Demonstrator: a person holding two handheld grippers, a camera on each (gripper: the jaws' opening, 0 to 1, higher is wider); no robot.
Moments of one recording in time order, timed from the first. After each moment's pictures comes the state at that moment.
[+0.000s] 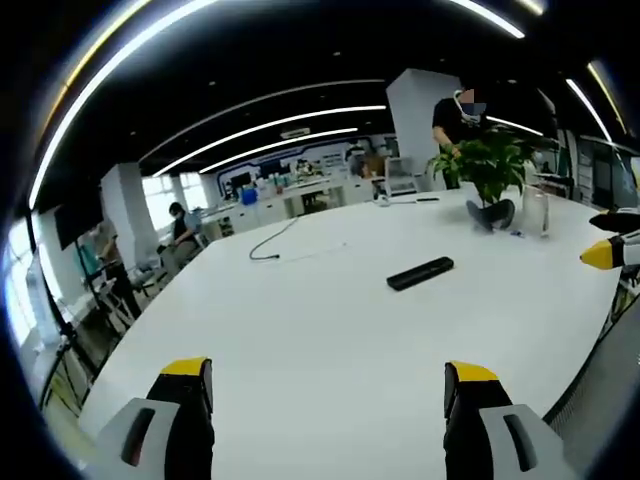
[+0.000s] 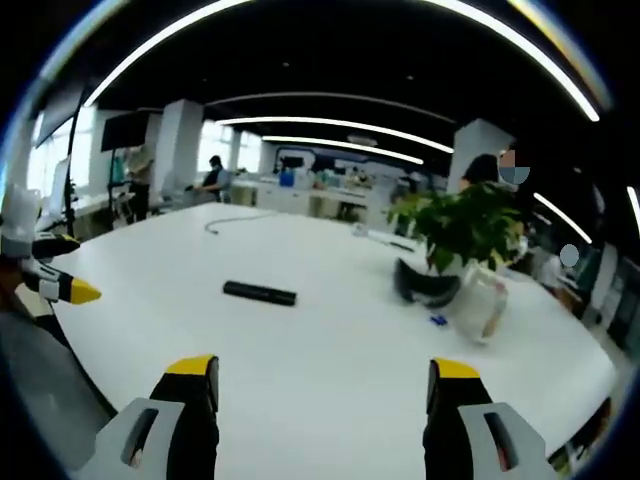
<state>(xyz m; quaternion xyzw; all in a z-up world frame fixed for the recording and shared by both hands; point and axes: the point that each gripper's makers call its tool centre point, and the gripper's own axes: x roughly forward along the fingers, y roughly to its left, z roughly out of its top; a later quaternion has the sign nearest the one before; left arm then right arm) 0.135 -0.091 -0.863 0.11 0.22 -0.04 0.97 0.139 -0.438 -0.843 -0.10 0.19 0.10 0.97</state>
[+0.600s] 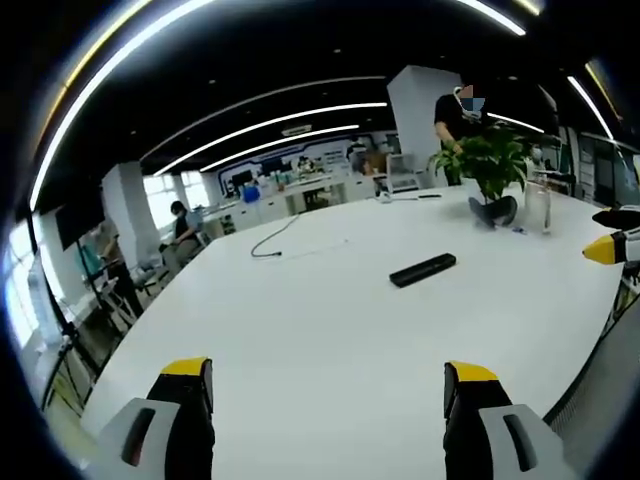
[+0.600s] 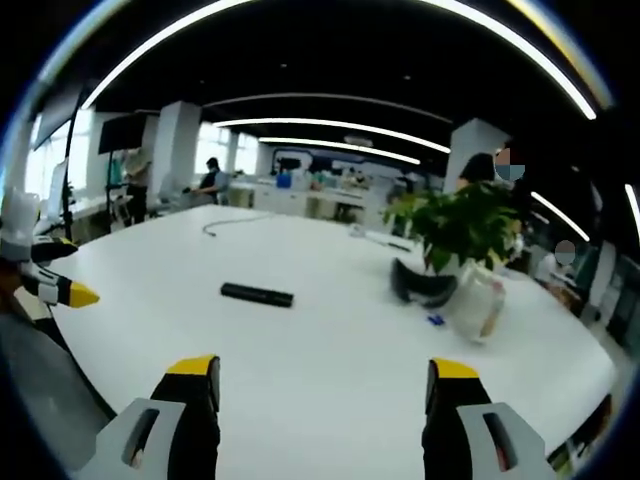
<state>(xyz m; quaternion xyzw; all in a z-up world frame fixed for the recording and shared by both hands) 0.133 -0.090 -0.864 0.12 0.22 -0.03 0.97 0.138 -0.441 -0.841 -0.10 0.19 0.09 0.97</state>
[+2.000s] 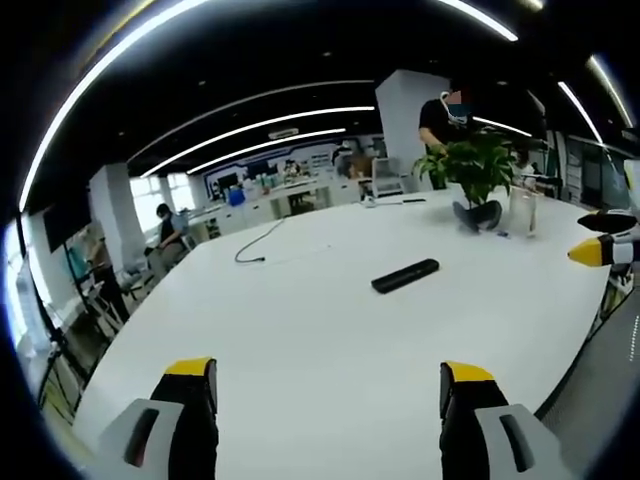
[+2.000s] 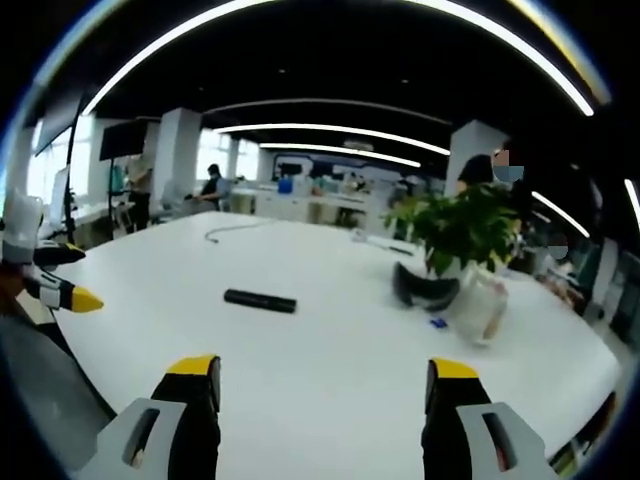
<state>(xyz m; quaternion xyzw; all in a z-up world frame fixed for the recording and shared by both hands) 0.133 -0.108 -0.859 0.11 0.22 -0.08 0.97 0.136 -0.436 -0.837 -0.09 0.18 0.10 0.97</state>
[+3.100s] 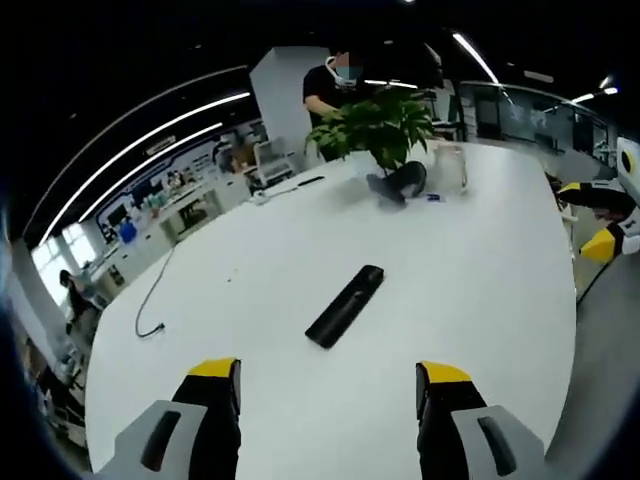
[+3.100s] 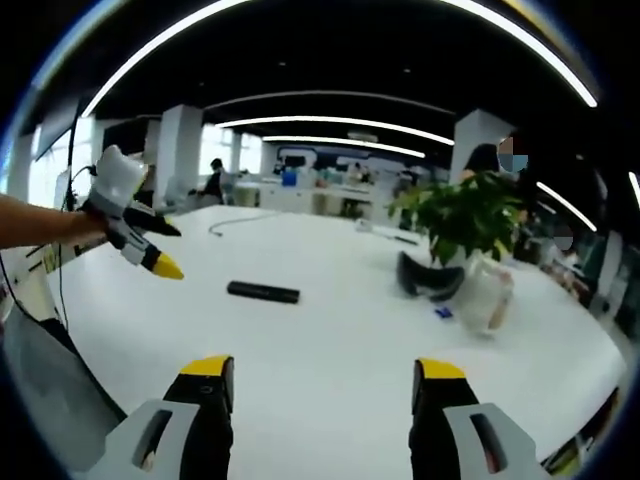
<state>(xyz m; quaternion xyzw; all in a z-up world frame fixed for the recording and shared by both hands) 0.286 -0.195 -0.871 0.23 0.27 -0.32 0.88 0.141 -0.442 -0.846 -0.08 0.20 0.11 0.97</state>
